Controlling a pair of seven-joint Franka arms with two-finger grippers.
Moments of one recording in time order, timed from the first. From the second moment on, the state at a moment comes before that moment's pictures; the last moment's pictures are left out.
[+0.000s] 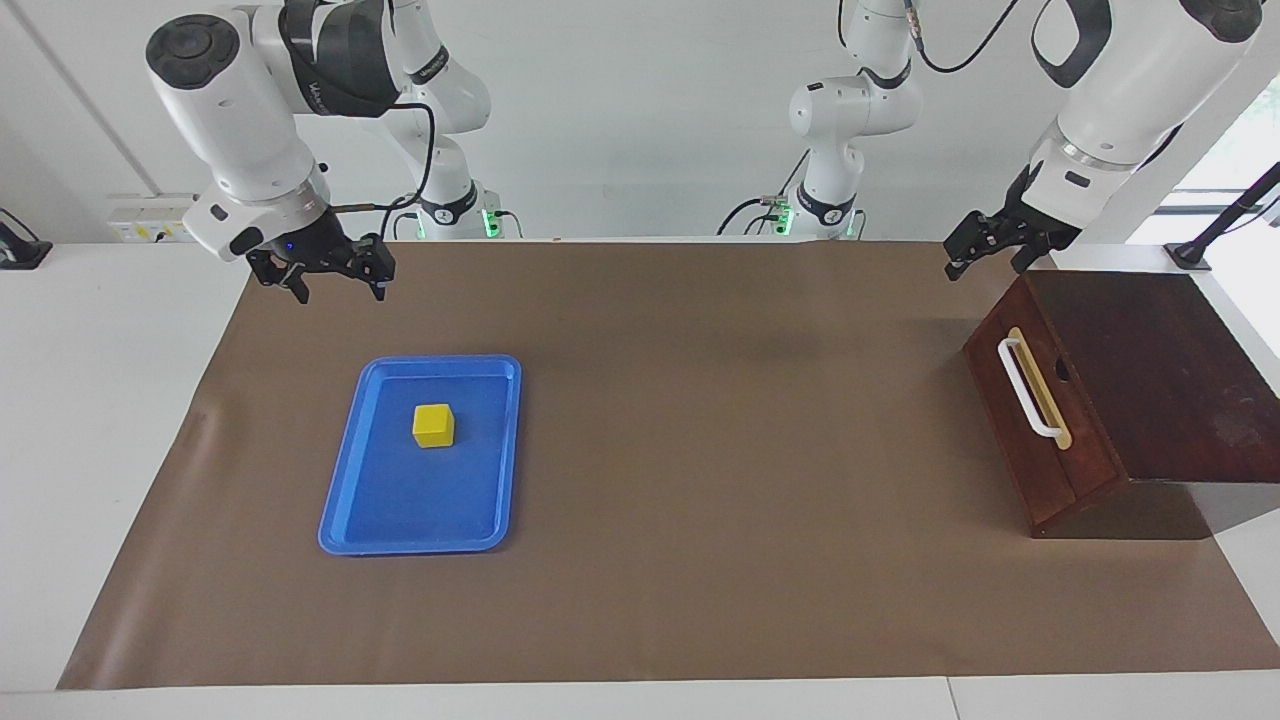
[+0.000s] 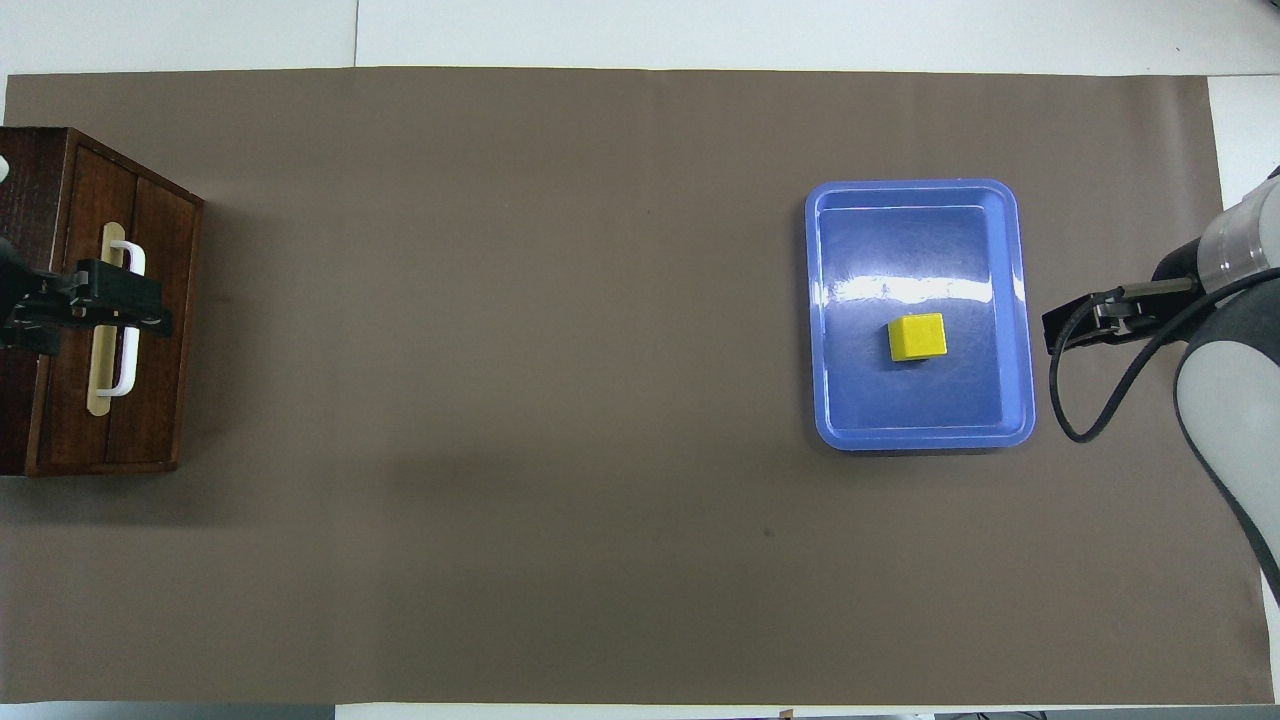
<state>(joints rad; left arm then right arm) 0.06 -0.01 -0.12 -1.60 -0.04 1.51 -0.13 0.02 -0.02 0.01 -1.73 -0.04 1.61 -0.02</state>
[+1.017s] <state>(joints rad) 0.06 0.00 -0.12 -1.76 0.16 1.79 -0.12 -0.04 0.06 0.00 -1.70 0.08 1.70 0.47</state>
